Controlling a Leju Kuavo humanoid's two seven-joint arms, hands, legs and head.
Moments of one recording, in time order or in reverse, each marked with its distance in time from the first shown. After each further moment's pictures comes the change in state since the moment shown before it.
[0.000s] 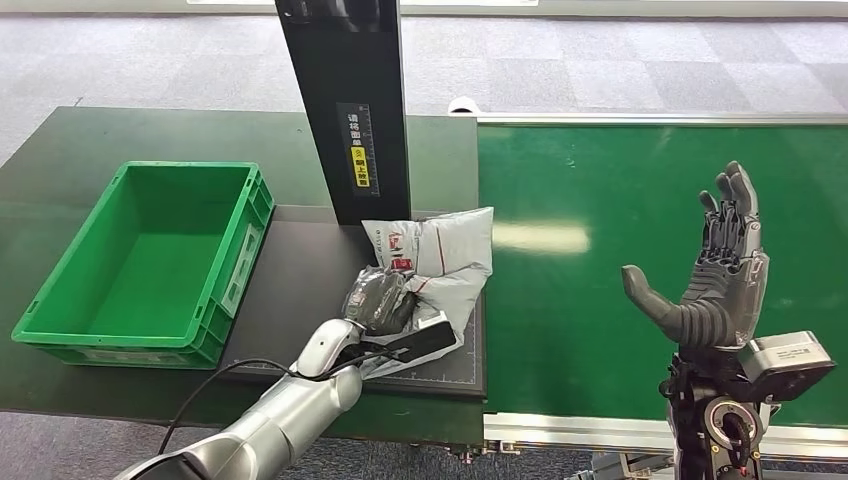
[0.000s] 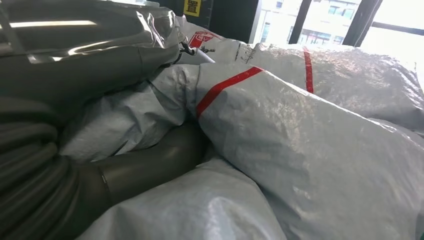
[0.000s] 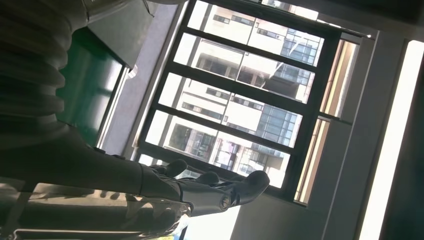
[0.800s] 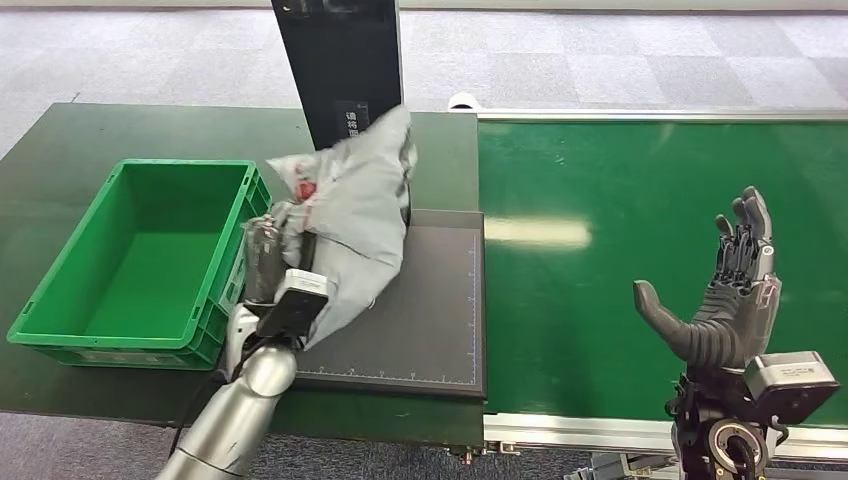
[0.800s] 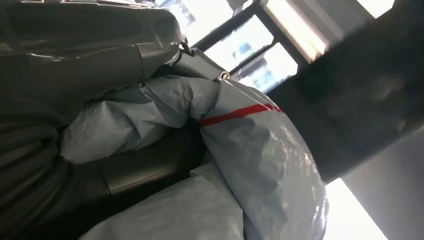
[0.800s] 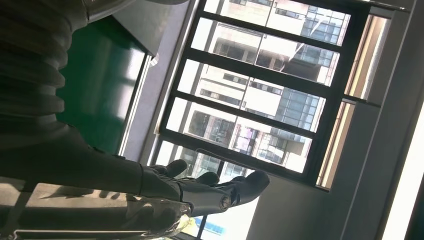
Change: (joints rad) left arm 0.241 0.134 0.229 -0.818 0.376 0.082 -0.253; right arm 0.096 0.011 -0.034 -0.034 0.015 -0.059 -0.002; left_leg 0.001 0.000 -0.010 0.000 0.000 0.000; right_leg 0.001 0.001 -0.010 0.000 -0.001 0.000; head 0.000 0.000
